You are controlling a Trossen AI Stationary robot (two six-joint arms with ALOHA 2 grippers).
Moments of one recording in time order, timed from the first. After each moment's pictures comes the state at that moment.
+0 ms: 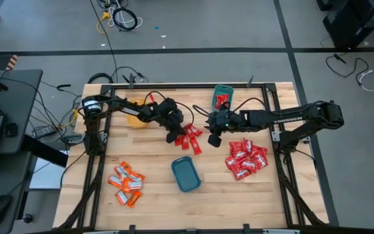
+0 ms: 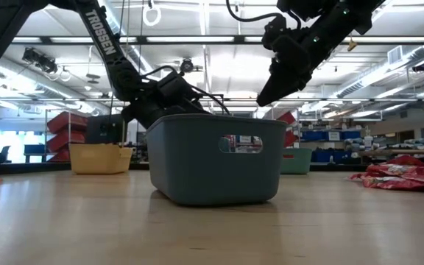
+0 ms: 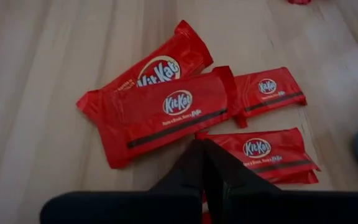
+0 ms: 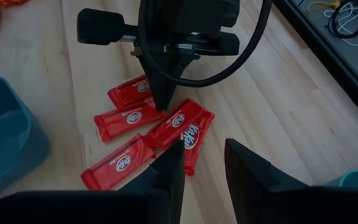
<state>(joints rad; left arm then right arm) 0.41 1.91 0.88 0.23 0.54 0.10 -0.08 1.39 0.87 -0.24 0.23 0.14</state>
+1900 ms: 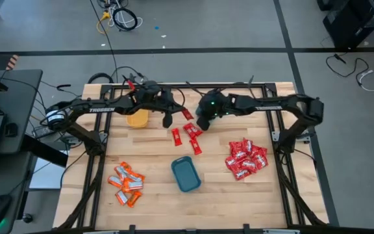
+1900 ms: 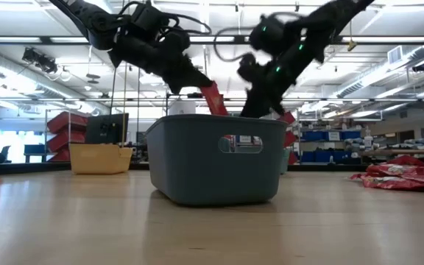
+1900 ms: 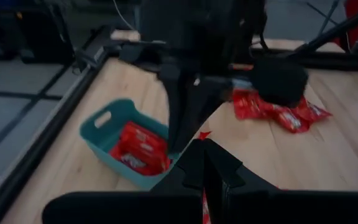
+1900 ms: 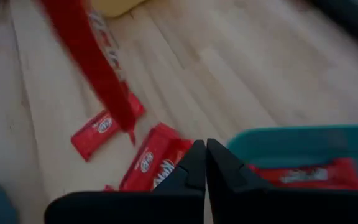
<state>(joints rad) 0.45 1.46 0.88 0.22 0.36 0.12 -0.34 1.62 1.03 -0.21 -0.01 0.23</state>
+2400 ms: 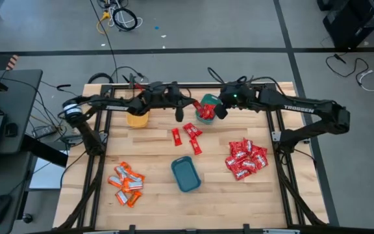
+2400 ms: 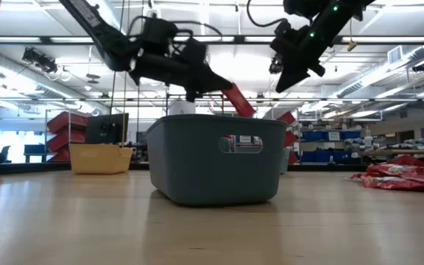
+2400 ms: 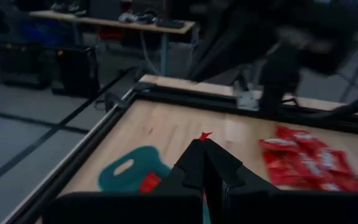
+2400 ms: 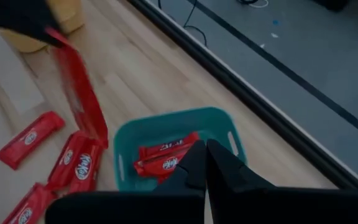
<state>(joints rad) 0.44 1.68 0.92 0.62 0.26 -0.03 -0.38 1.29 1.03 -0.52 0.30 0.23</state>
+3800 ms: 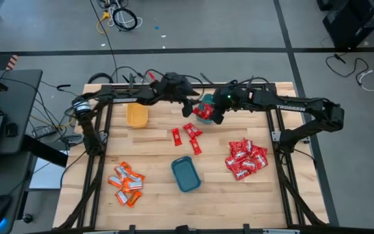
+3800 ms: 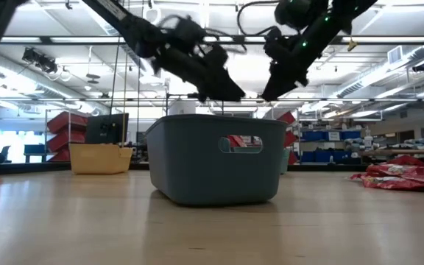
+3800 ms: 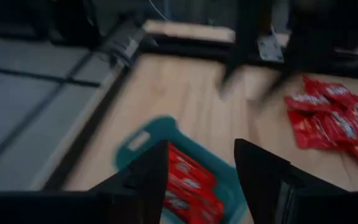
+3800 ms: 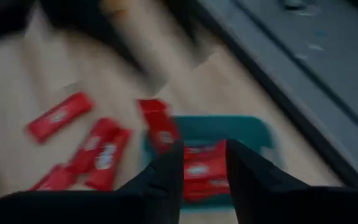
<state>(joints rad) 0.46 1.78 1.24 0.12 0.24 0.10 -0.38 1.38 1.01 -0.40 0.11 0.07</state>
